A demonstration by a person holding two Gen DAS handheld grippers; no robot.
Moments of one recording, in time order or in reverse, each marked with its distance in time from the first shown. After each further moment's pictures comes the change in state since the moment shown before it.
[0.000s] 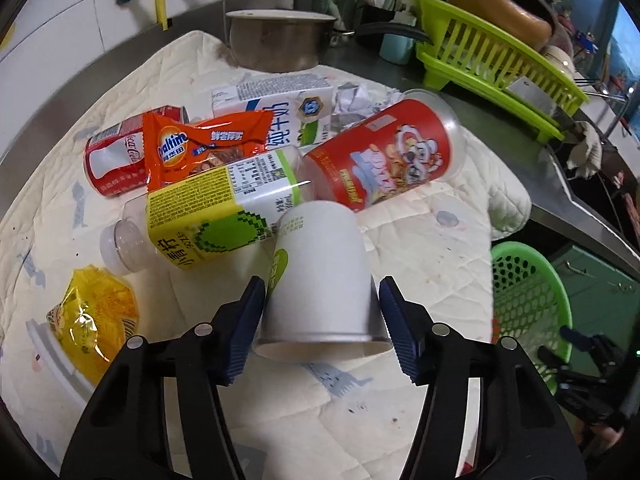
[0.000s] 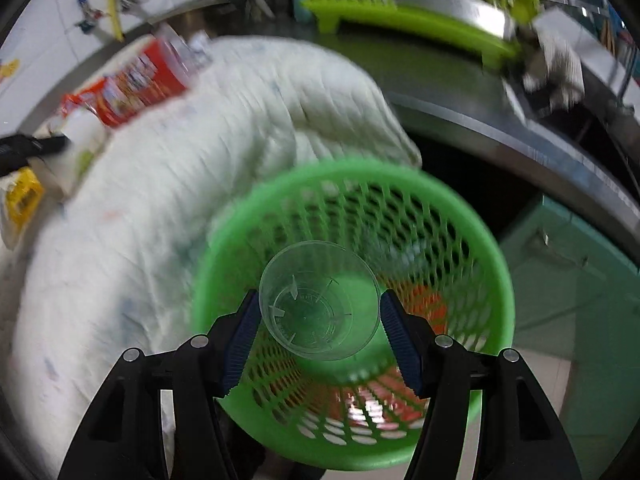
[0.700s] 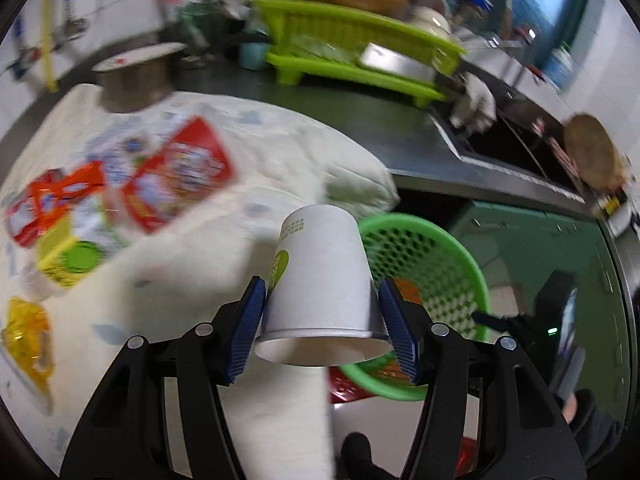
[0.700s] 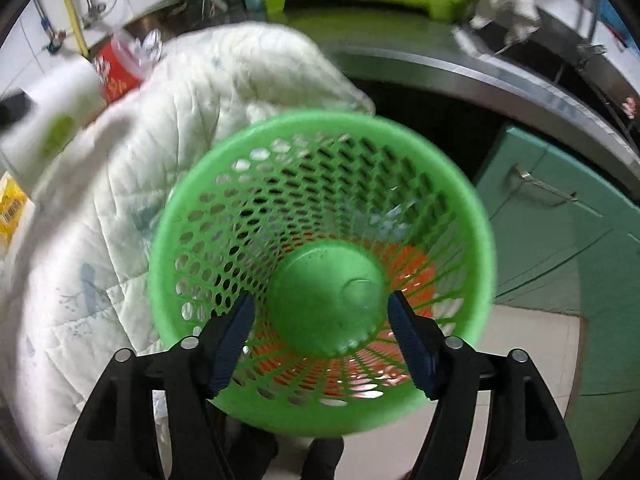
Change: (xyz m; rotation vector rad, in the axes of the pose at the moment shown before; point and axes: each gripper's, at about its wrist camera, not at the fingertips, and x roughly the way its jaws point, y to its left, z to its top) left arm -0.027 -0.133 -0.023 0.228 0.009 -0.247; right arm -0.012 -0.042 -0.039 0.125 -0.006 -0.013
